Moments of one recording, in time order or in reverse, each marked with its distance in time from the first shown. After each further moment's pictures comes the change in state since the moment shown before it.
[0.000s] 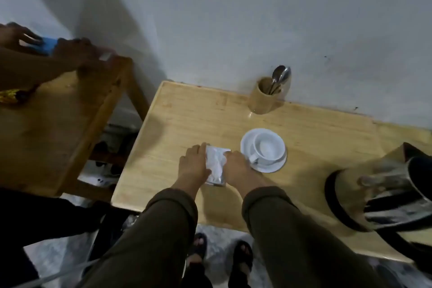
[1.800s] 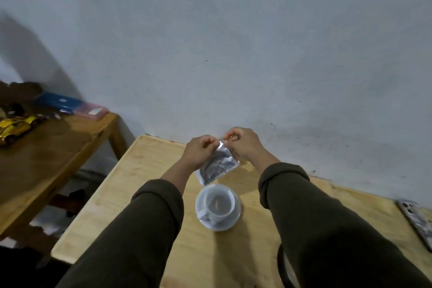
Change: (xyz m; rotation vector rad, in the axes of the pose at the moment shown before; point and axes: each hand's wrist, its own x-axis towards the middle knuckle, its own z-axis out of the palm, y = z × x) left_hand 0.046 0.163 -0.129 -0.851 0.343 0.165; right_hand 0.002 0.116 -0.221 0.682 0.378 -0.108
